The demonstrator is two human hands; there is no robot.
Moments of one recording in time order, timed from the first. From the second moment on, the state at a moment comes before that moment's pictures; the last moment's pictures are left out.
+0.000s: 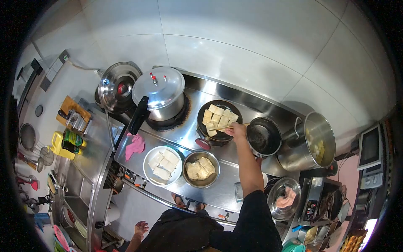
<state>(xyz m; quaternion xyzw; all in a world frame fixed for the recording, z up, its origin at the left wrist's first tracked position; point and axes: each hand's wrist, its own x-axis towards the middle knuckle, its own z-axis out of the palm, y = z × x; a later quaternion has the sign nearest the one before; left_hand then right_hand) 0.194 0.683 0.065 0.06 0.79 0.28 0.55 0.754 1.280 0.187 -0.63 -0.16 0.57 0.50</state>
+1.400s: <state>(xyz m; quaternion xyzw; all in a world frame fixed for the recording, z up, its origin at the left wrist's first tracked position) 0.205 0.682 0.055 0.05 0.77 0.25 0.59 0.749 1.145 0.248 -0.64 -0.35 0.39 0.56</state>
